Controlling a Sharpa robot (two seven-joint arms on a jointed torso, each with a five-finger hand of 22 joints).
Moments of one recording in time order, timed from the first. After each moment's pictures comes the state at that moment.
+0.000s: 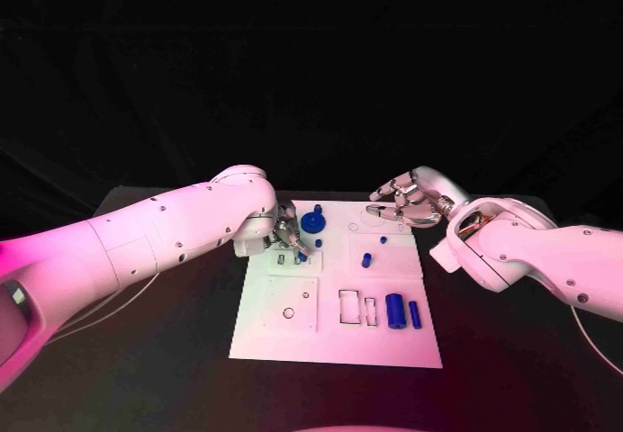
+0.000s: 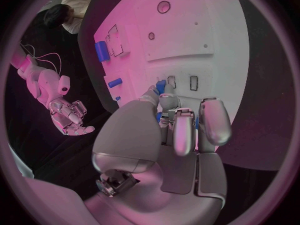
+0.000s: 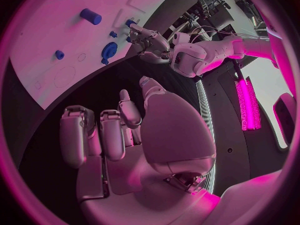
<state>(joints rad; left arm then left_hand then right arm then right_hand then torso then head) 1.32 -0.43 -0.03 1.16 -1.01 0.31 -0.64 1.42 -0.01 0.25 0.27 0.06 0.99 0.06 0.38 0.47 1.25 -0.01 1.01 0.91 1.47 -0.07 1.44 1.31 0.10 1.40 0.02 1.35 1.14 1.29 -0.95 -0.11 1.67 -0.93 -0.53 -0.06 1.34 -0.12 0.12 0.25 0.35 0.98 0.14 0.13 0.16 1.27 0.06 1.24 1.22 1.47 -0.01 1.46 1.31 0.03 1.46 0.10 1.40 1.31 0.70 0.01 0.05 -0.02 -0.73</state>
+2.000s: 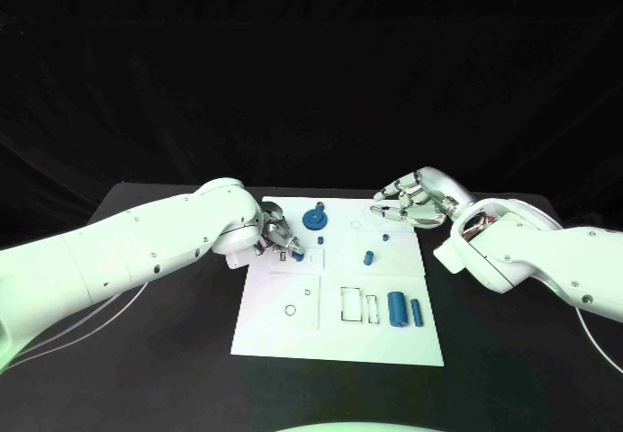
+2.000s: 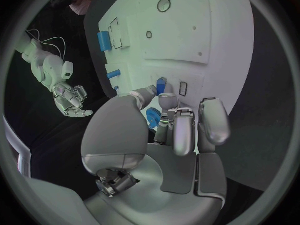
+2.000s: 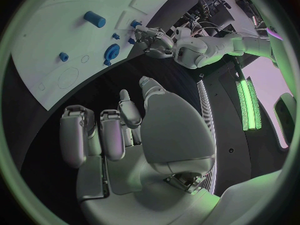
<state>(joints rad) 1.28 -0.54 -0.02 1.25 -0.93 0.14 -0.62 1.23 -0.15 0.60 0.15 0.05 0.99 0.06 0.41 0.55 1.28 -0.02 1.00 0.91 1.47 -0.07 1.44 1.31 0.10 1.40 0.02 1.36 1.15 1.28 -0.96 -0.11 1.67 -0.93 -0.52 -0.06 1.34 -0.12 0.12 0.25 0.36 0.98 0.14 0.13 0.16 1.27 0.06 1.24 1.21 1.47 -0.01 1.45 1.31 0.03 1.46 0.10 1.40 1.31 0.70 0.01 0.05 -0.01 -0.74</state>
